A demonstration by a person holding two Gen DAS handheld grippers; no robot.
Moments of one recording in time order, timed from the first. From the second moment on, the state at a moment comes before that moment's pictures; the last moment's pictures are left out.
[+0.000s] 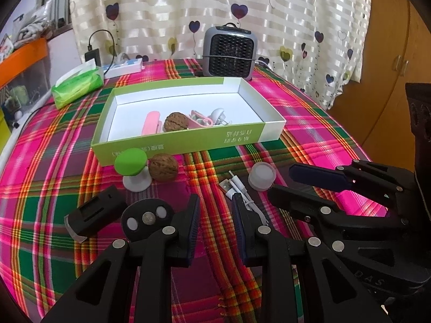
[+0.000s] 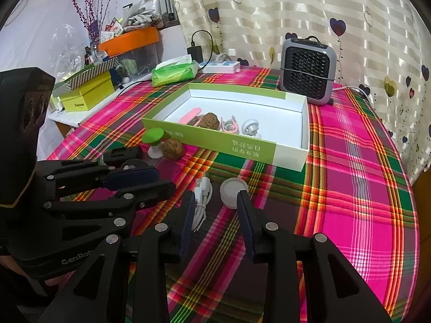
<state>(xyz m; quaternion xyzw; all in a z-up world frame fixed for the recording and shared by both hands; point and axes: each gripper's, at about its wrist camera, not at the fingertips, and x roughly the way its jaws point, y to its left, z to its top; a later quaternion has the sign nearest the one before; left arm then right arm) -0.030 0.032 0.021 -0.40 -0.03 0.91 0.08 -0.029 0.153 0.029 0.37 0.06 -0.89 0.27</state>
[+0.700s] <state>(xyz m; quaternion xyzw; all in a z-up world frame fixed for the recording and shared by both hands) -0.042 0.033 0.013 -0.40 -0.04 0.91 0.10 -0.060 0.151 0.012 0.41 0.06 -0.88 0.25</state>
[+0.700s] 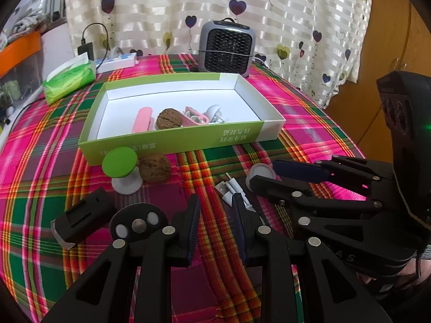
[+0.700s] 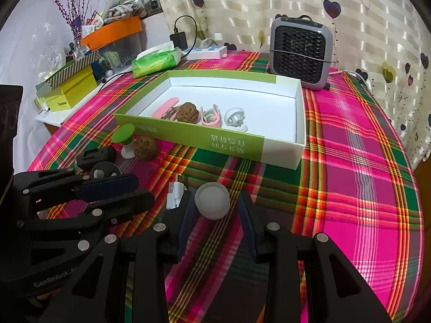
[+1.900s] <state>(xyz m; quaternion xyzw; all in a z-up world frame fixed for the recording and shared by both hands) -0.070 0.067 0.003 -0.43 -0.03 0.90 0.10 -0.061 0.190 0.016 0.40 0.03 -0.88 0.25</state>
